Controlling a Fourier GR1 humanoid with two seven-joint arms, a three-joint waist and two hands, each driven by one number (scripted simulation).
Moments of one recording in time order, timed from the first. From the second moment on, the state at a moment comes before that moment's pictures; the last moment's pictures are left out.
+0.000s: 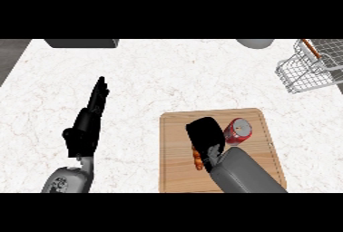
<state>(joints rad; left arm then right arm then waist) -0.15 0.10 -0.15 -1.56 -0.09 0.24 0.05 -0.47 -0.11 0.63 -1.32 0.93 0.65 0.56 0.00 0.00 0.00</state>
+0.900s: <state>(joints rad) -0.12 0.10 -0.11 -1.57 -0.10 0.22 0.03 -0.31 -0.56 0.44 -1.28 1.03 0.26 0.16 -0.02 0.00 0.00</state>
